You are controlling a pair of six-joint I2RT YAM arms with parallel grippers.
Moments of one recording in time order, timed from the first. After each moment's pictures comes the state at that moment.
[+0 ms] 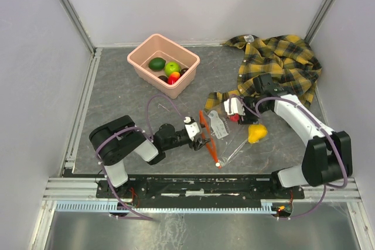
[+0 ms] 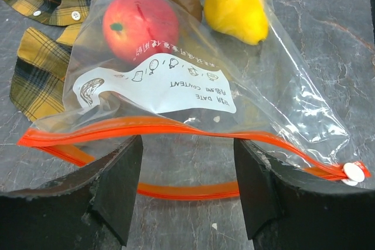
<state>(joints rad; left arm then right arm) -0.90 1.77 0.36 1.33 0.31 0.16 0.25 1.39 1.00 -0.84 -0.50 -1.42</state>
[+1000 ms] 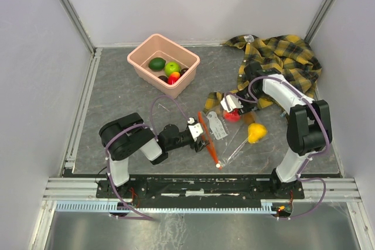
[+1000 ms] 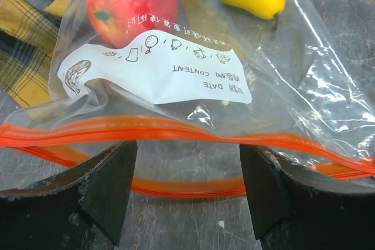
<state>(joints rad) -0.91 1.87 0.39 1.34 0.28 0.17 0.24 1.75 1.32 -1.00 -0.42 -1.81</state>
